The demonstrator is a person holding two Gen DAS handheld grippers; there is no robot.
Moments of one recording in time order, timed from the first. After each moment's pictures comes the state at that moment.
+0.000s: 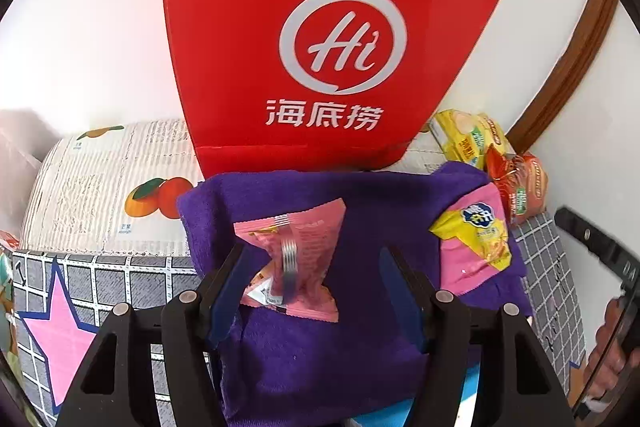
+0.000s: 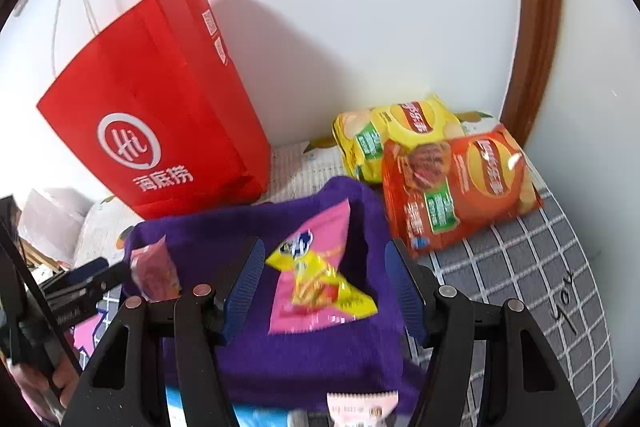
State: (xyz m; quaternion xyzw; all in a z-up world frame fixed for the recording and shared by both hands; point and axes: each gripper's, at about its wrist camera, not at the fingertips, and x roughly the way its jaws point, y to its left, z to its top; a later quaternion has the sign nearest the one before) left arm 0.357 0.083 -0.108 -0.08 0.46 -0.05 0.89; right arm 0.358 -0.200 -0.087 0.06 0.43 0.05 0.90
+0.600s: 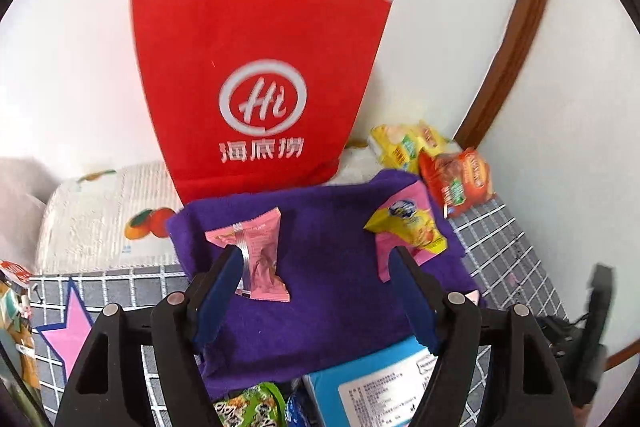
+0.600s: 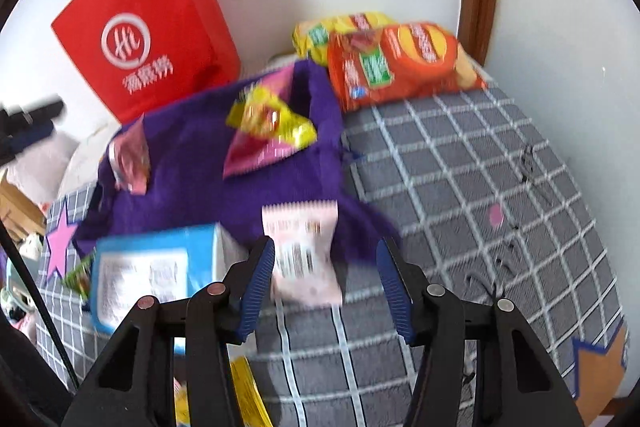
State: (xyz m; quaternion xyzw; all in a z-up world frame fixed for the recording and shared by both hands) left arm 0.295 0.057 -0.046 -0.05 0.40 -0.10 0.91; right arm 0.245 -0.231 -0.155 0.05 0.48 0.03 0.87
